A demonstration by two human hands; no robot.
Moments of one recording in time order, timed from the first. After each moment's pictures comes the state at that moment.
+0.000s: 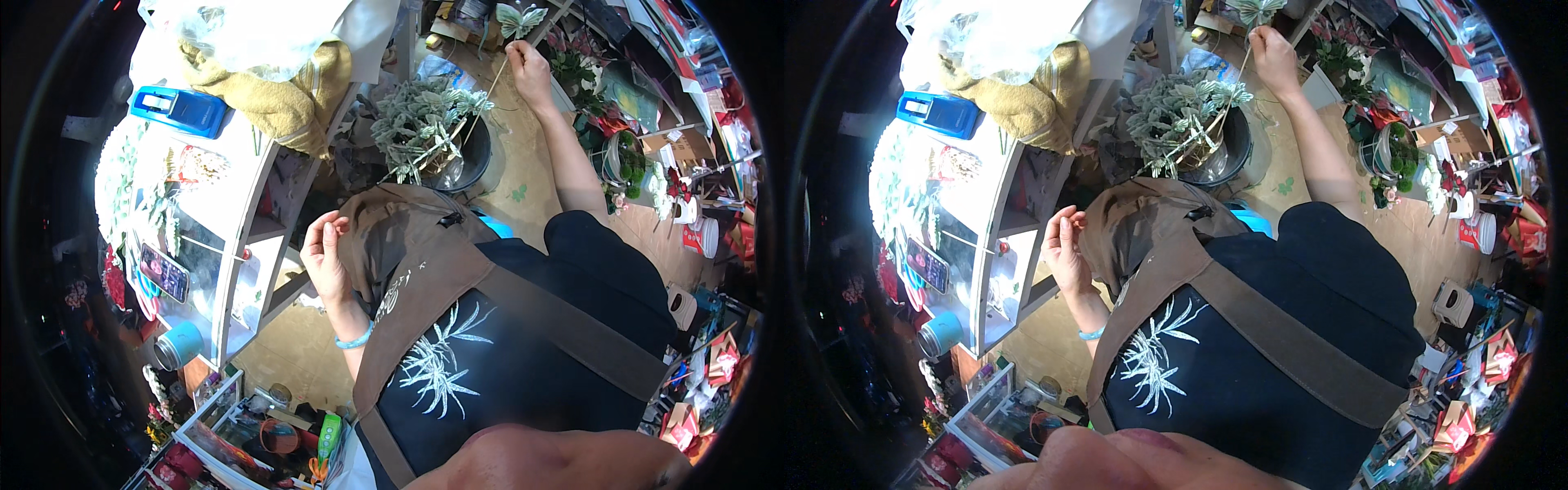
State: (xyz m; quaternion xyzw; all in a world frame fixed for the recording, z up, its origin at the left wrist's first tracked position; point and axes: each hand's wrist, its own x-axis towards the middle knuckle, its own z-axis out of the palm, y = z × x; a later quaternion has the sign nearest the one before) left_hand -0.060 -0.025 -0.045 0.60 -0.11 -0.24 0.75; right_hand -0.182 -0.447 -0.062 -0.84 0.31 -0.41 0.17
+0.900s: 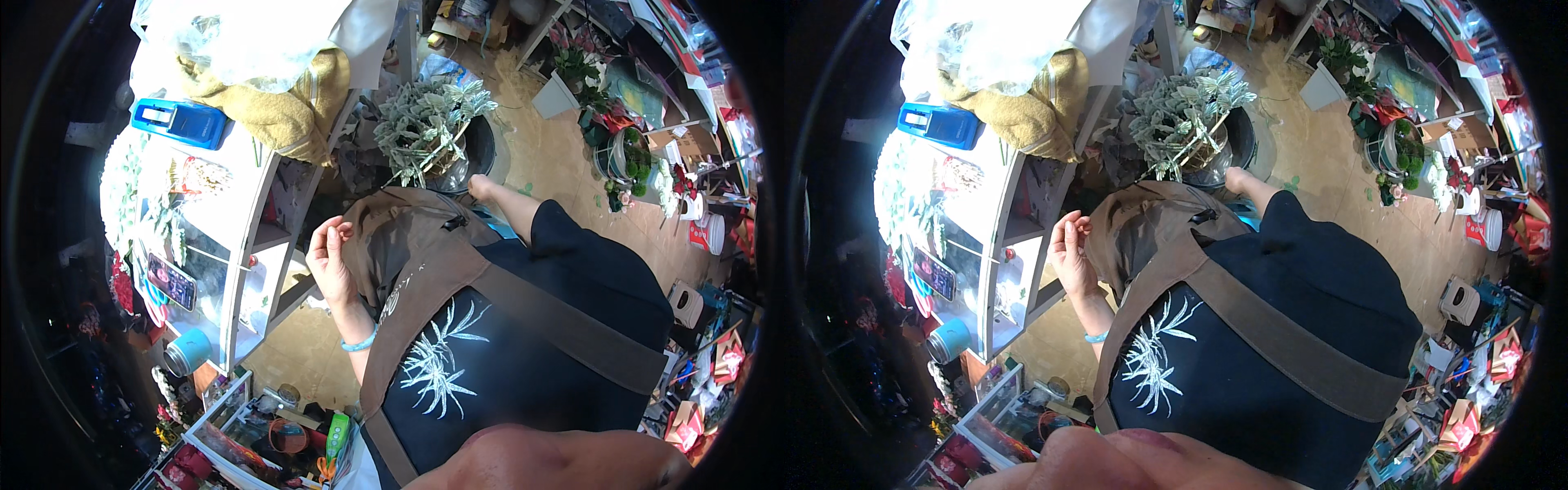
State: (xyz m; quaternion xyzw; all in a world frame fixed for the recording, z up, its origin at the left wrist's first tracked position) left_hand -0.057 -0.030 -0.053 0.62 -0.10 -0.24 0.74; right_hand -0.244 -0.330 -0.359 -0.85 0.33 0.27 0.31
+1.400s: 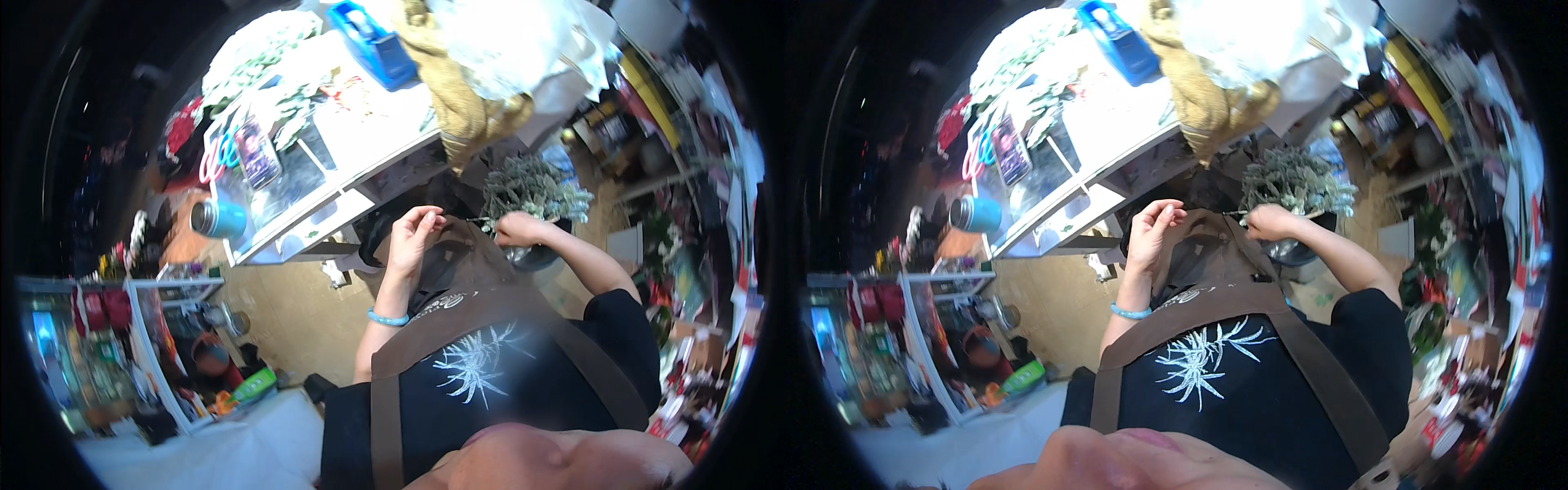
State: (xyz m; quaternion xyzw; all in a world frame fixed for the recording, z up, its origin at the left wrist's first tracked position) left_hand -0.048 -0.022 -0.057 0.59 -0.07 -0.23 0.77; right_hand -0.089 -0.284 -0.115 -0.92 -0.20 0.27 0.20
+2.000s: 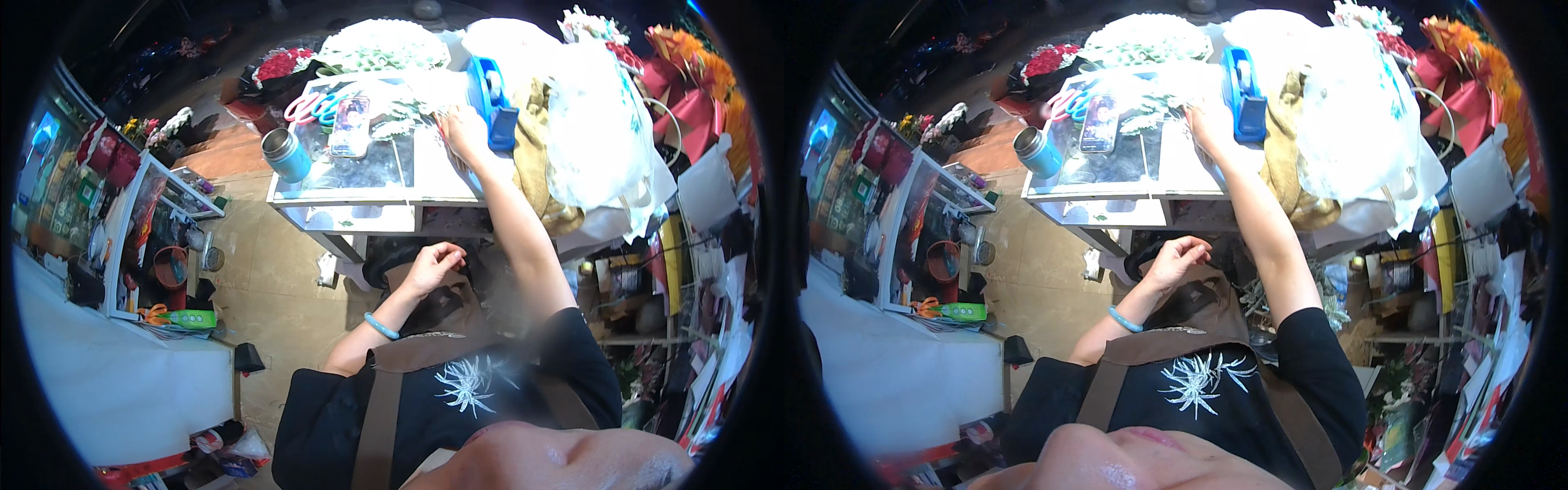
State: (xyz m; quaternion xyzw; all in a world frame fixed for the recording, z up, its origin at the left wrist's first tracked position) left_hand -0.044 -0.016 -0.067 0.58 -0.06 -0.15 0.80; right_hand 0.184 -0.104 0.023 -0.92 -0.22 -0.30 0.15
